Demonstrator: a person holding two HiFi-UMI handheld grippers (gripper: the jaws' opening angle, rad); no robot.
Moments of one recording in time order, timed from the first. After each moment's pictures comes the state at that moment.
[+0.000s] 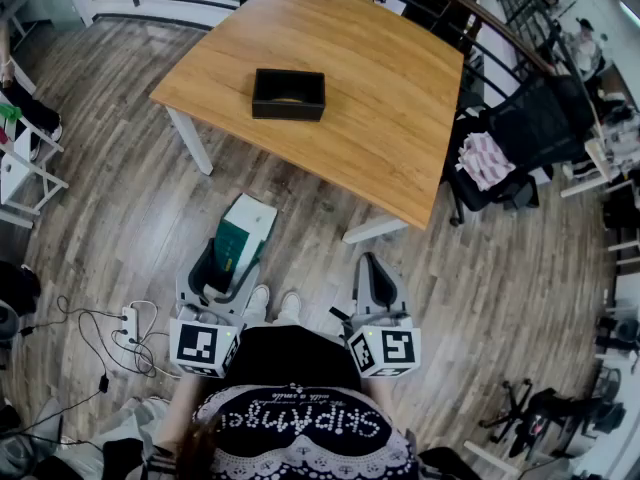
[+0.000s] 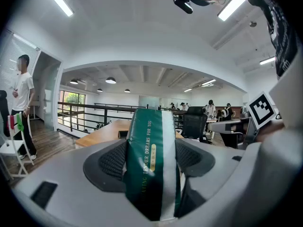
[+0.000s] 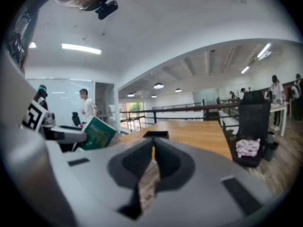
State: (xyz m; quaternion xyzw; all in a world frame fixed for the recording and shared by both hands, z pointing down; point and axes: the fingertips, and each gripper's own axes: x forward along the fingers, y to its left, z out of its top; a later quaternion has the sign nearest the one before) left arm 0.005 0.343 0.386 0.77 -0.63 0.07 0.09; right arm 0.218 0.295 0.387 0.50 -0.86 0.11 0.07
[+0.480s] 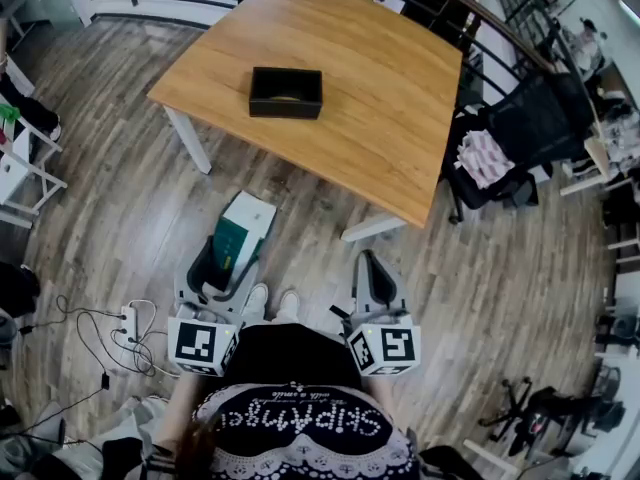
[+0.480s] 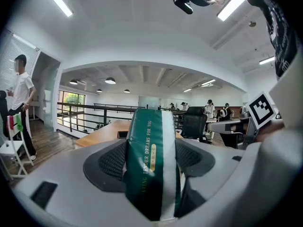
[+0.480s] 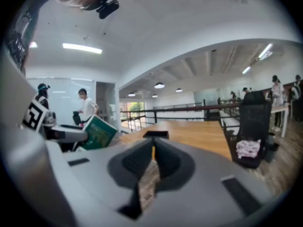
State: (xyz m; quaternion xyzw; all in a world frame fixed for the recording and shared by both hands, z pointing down) left arm 0.010 0.337 0.388 0.77 -0.63 0.07 0.09; right arm 0.221 0.288 0.388 0.49 -0.86 0.10 0.07
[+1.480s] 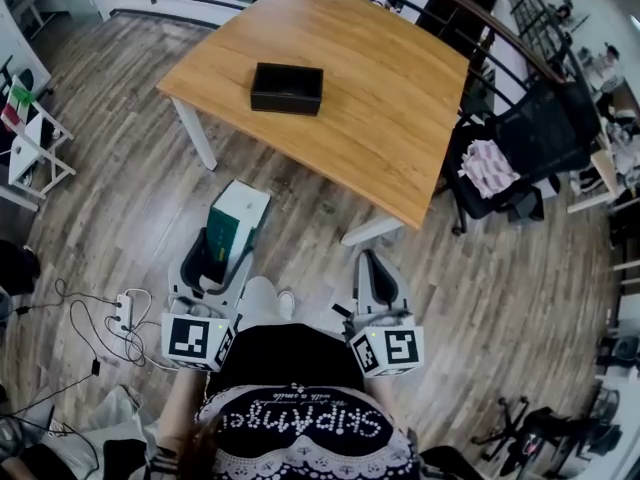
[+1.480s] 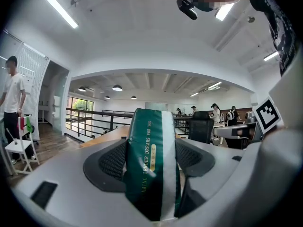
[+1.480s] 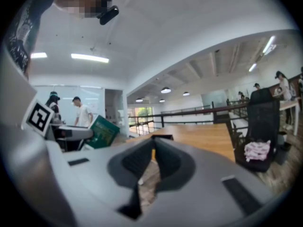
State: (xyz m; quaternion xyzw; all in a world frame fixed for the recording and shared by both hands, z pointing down) left arm 0.045 0.354 0.373 0.74 -0.67 0.03 0.06; right arm 0.263 0.300 0.386 0.45 -0.89 0.09 0.04
